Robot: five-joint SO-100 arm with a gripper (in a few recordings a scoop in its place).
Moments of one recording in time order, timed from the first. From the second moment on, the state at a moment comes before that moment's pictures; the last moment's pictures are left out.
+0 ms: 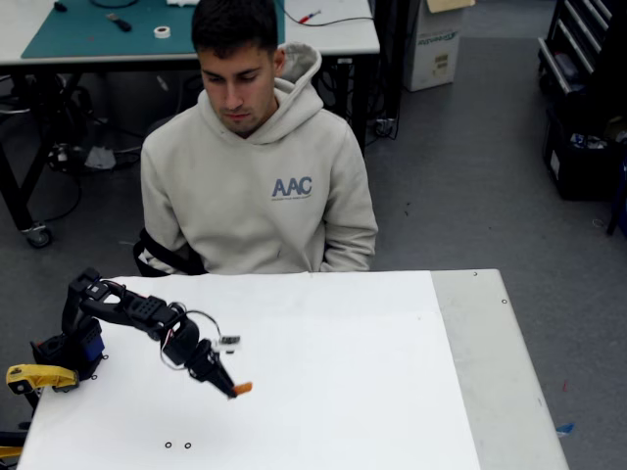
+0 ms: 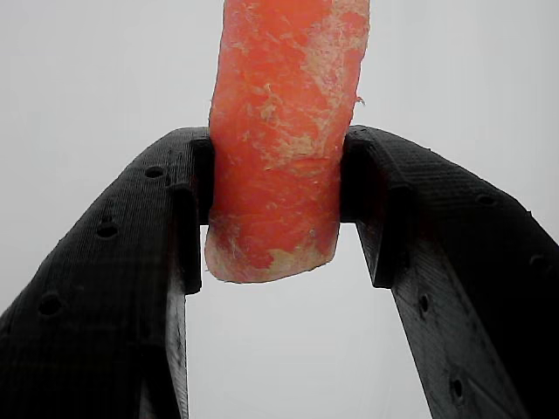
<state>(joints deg) 65.0 72.9 55.7 52.2 -34.7</state>
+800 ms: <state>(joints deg) 28.7 47.5 -2.0 52.2 -60.1</state>
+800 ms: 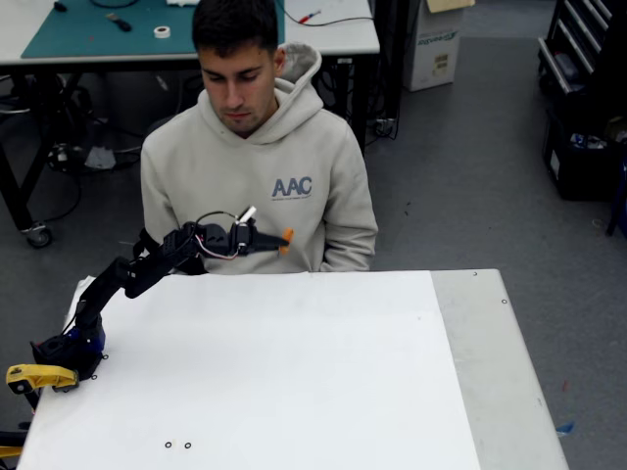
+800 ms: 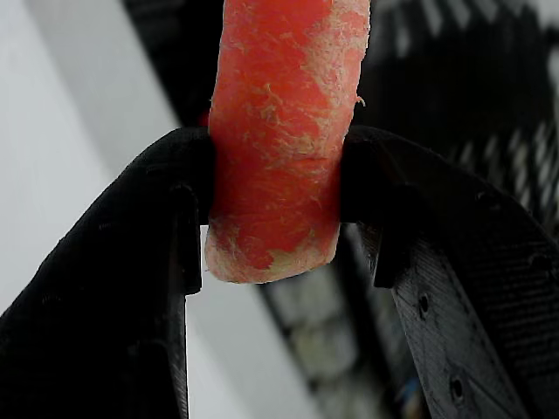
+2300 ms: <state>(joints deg) 2.0 31.8 -13.6 7.5 -88.8</state>
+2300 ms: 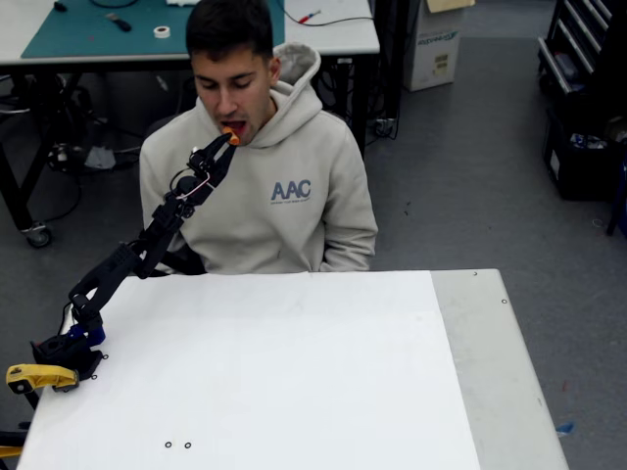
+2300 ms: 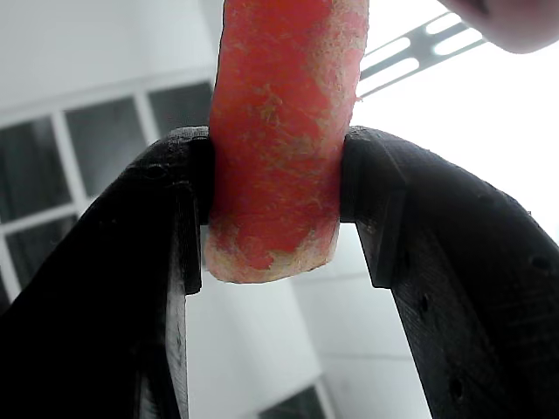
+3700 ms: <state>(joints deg) 2.7 31.9 -10.6 5.5 -88.2</state>
